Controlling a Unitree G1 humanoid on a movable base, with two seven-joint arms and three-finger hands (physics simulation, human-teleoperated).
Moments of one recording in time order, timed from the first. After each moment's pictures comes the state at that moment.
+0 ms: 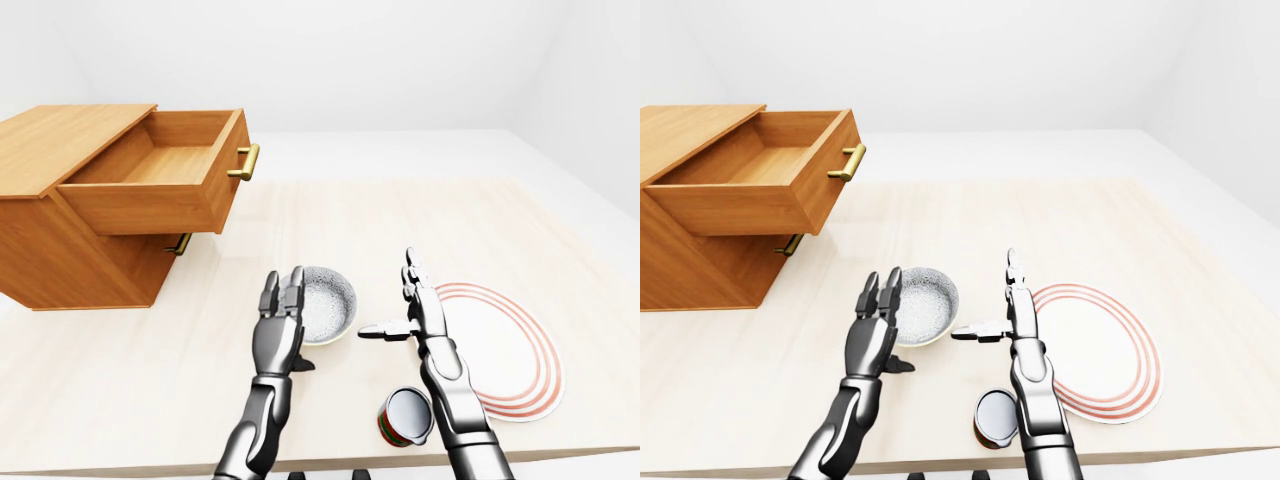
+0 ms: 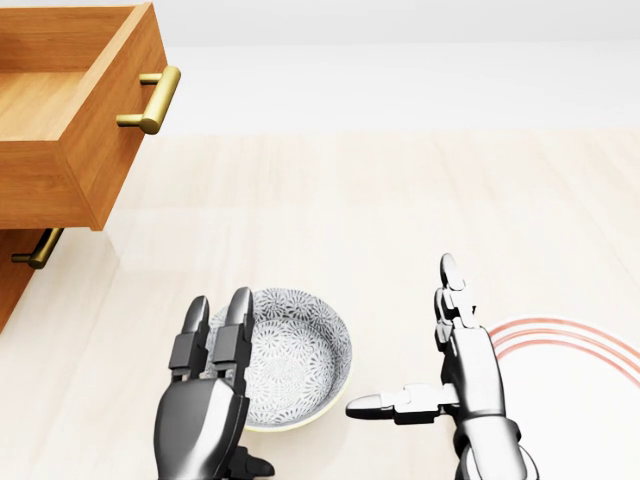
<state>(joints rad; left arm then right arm) 0.04 0.02 -0.27 0.22 1.08 -0.09 0.50 -0.04 -0.01 -0.01 0.10 -0.05 -0.02 -0.01</state>
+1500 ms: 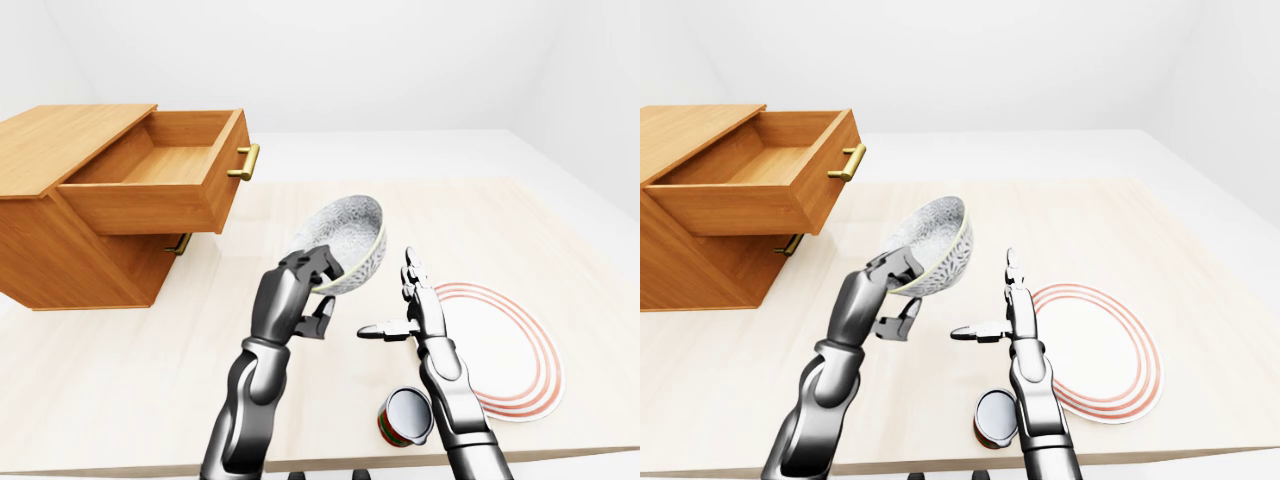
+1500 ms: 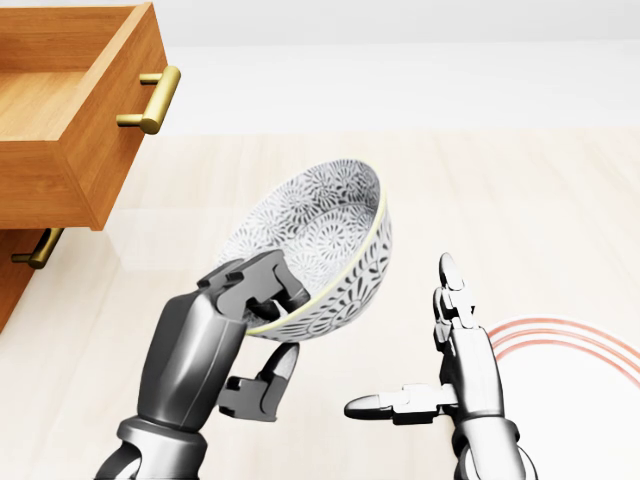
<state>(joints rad) 0.01 -0.02 -0.25 -0.33 0.77 -0.09 0.01 -0.04 -0.01 0.00 0.10 -0.05 -0.03 -0.01</state>
